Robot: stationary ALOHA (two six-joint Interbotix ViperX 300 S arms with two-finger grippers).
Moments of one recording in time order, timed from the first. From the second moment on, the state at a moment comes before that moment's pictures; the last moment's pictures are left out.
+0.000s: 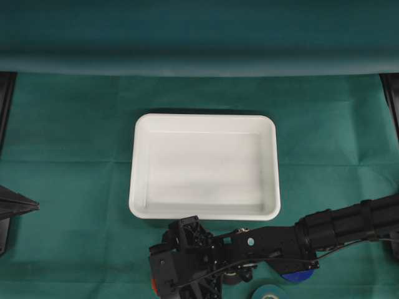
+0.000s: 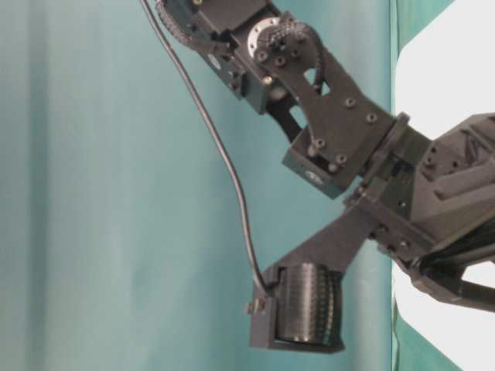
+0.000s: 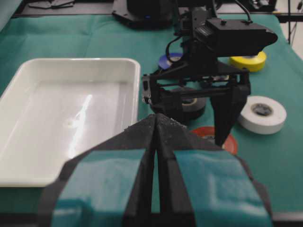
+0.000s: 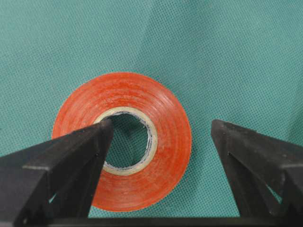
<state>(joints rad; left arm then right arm) -0.01 -1.42 1.35 -0.02 0.12 0.04 0.13 0.40 0.25 -0.04 0.21 0.02</state>
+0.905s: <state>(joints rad) 0.00 -1.42 1.35 -0.02 0.12 0.04 0.13 0.36 0.26 -0.06 0.34 0.01</state>
